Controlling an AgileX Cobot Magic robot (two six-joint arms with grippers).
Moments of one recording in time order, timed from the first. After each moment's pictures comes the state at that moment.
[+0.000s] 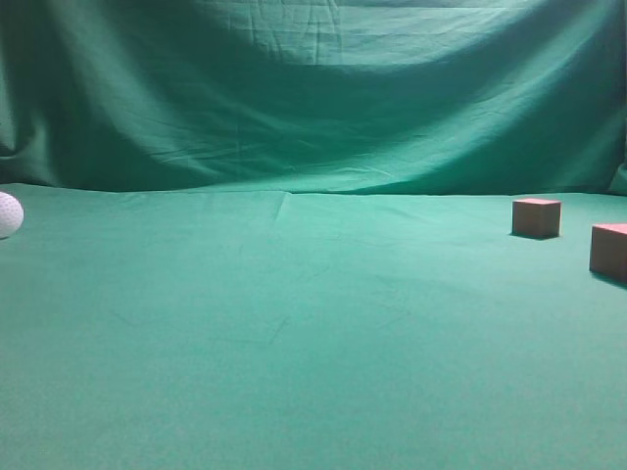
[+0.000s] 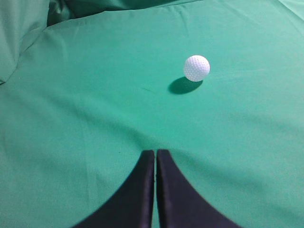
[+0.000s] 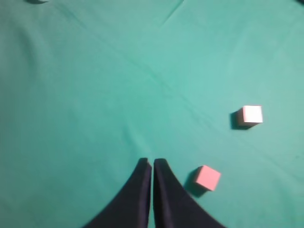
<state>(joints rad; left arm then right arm) -0.04 -0.02 0.01 0.32 0.39 -0.08 0.74 1.02 -1.19 -0.12 1.09 0.02</state>
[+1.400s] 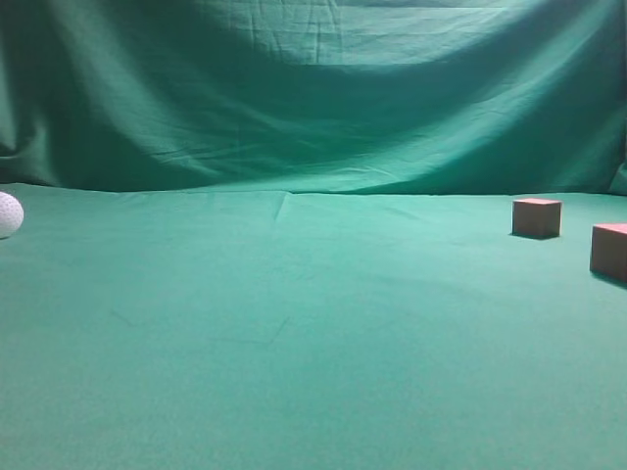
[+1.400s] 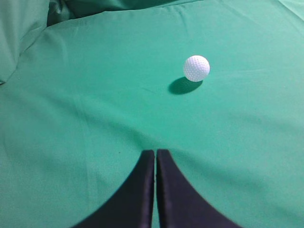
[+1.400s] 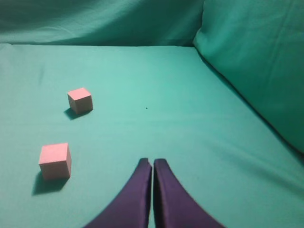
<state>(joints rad) -0.04 -0.02 0.01 0.32 0.39 -0.08 0.01 -0.01 0.02 -0.10 0.35 0.08</state>
